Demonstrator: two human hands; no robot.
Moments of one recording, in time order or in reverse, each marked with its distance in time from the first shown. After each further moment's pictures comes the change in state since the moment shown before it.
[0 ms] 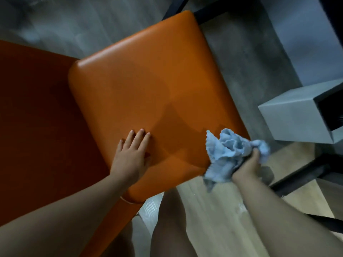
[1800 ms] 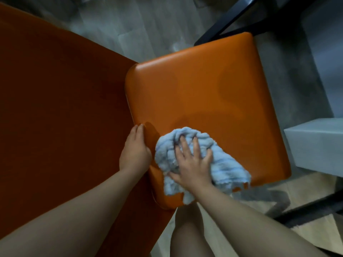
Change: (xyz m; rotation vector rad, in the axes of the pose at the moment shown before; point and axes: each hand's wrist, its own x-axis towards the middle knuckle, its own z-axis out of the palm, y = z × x) left_hand -0.013 -0.078 -0.049 -0.593 0.165 -0.472; right_hand -0.129 0.110 0.119 -2.072 -0.605 -1.442
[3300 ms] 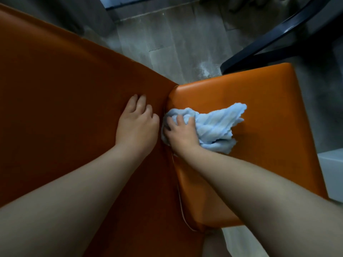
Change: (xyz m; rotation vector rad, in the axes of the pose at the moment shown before) left_hand 0.038 0.006 -0.147 1.002 0.151 0.427; right_hand 0.159 -0.087 -0.078 -0.182 -0.046 -0.308
